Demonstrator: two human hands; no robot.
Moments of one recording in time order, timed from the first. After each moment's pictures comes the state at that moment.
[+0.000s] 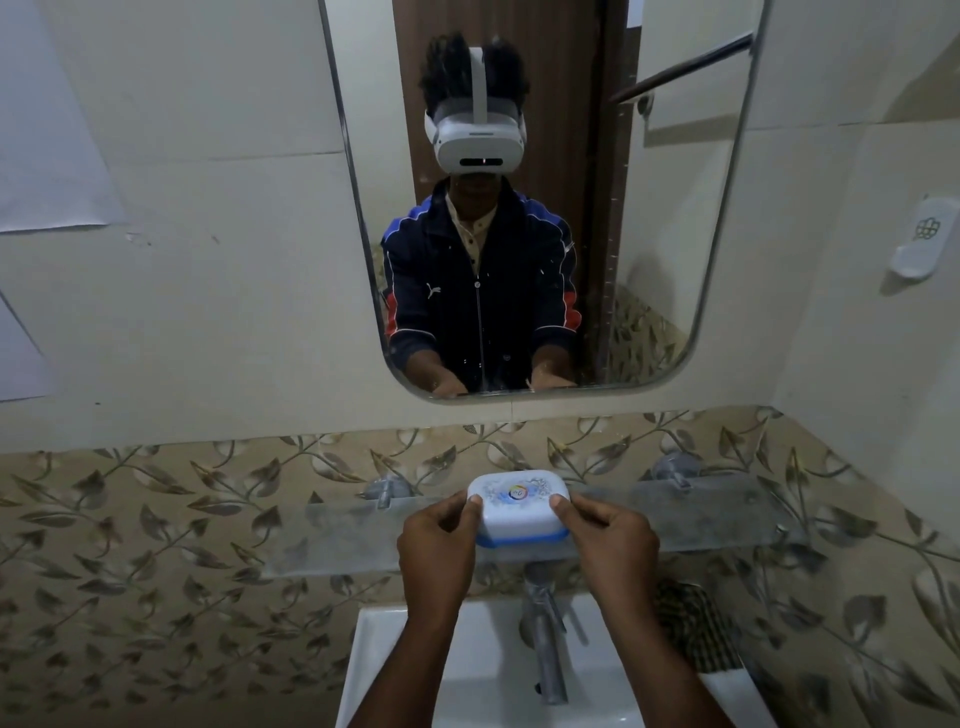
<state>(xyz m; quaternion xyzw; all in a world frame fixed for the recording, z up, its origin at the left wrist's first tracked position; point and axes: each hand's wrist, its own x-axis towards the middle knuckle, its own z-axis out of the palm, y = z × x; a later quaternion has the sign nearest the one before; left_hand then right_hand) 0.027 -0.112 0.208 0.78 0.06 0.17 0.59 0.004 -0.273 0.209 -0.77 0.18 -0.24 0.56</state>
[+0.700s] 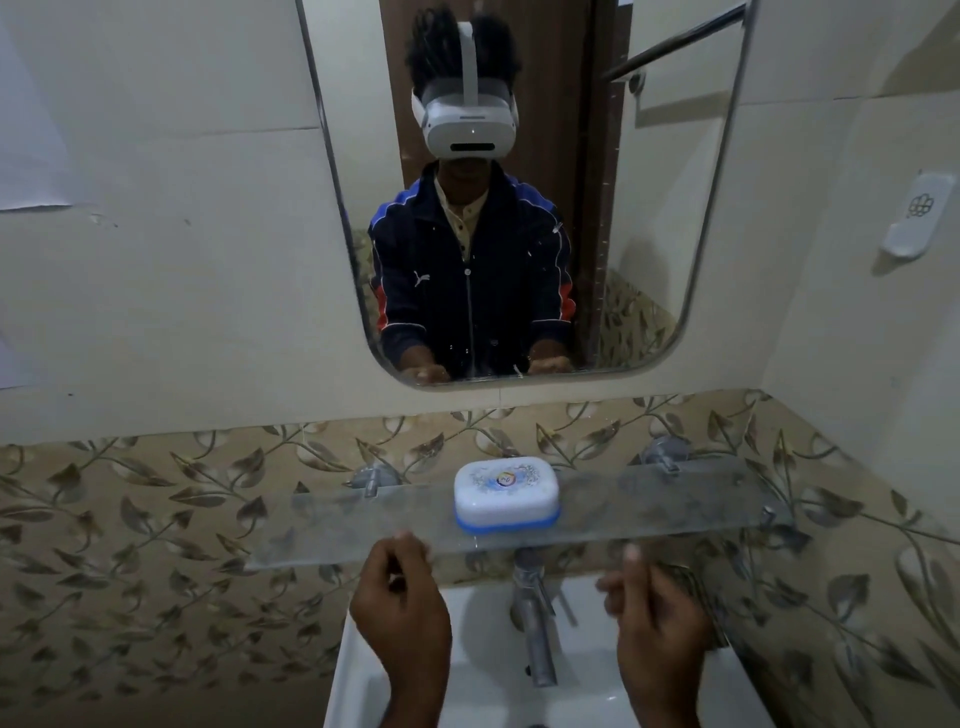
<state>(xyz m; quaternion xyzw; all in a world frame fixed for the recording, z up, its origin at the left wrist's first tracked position) -0.017 -0.108 0.179 0.65 0.12 0.36 0.65 -0.059 -0.285 0.162 -0.67 0.18 -0.37 0.61</state>
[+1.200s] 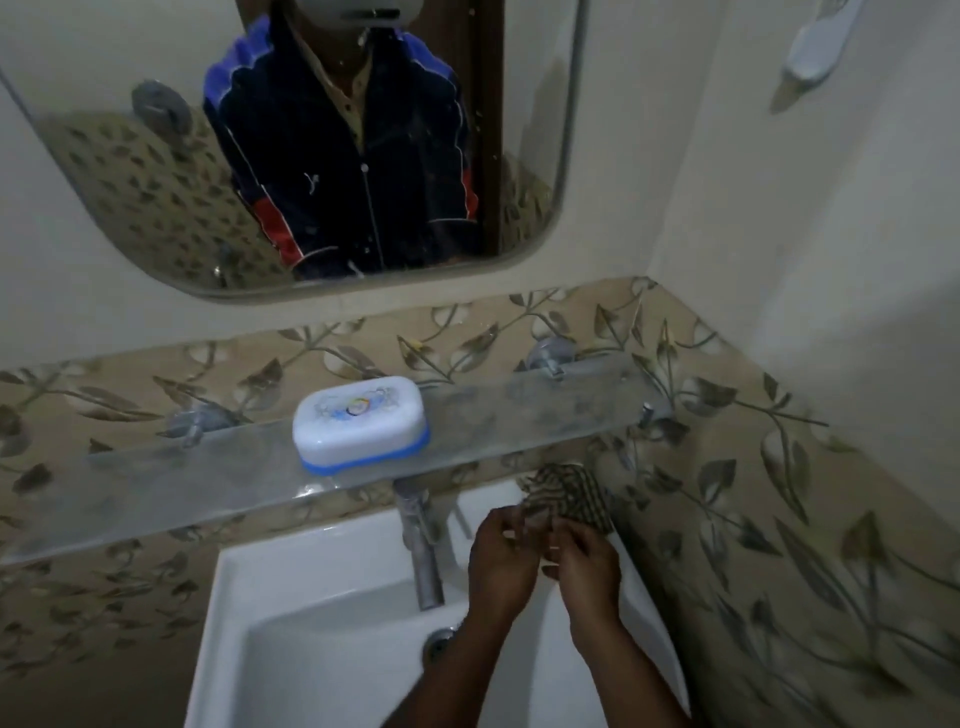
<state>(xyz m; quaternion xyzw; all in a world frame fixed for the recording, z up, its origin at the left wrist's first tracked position) -0.022 -0.285 0.060 0.78 0.00 -0.13 0.61 -0.053 -0.369 0.047 -0.63 0.40 -0.12 0.65</state>
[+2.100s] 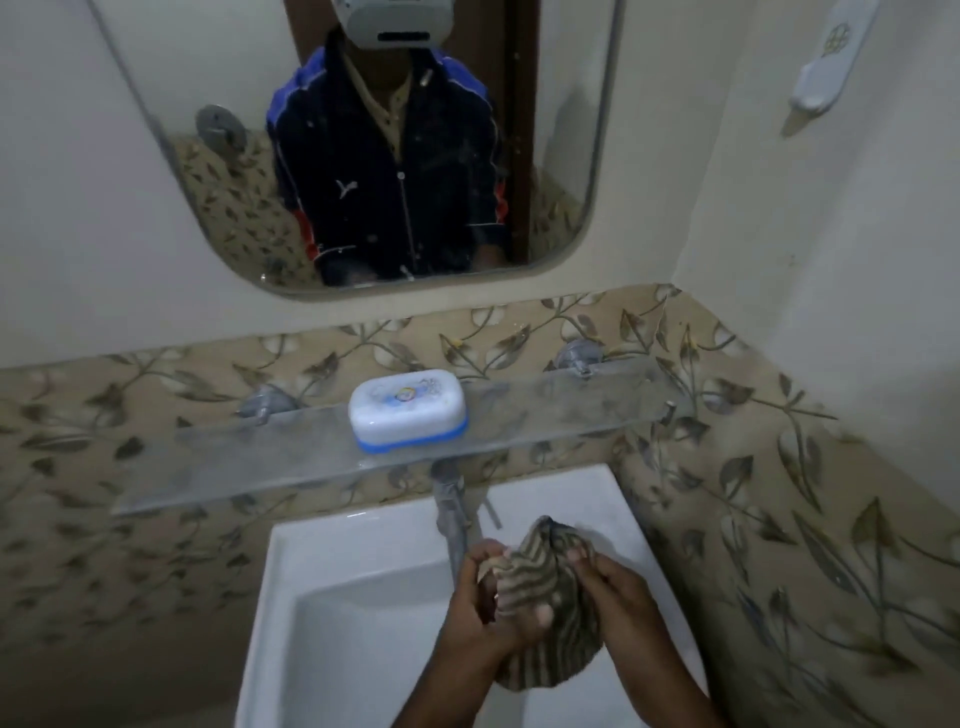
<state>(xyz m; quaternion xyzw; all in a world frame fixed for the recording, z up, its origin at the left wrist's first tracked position) -0.097 -0.192 0.110 0.61 -0.06 -0.23 0.76 -0.115 -0.357 0.104 -0.62 0.27 0.03 0.73</state>
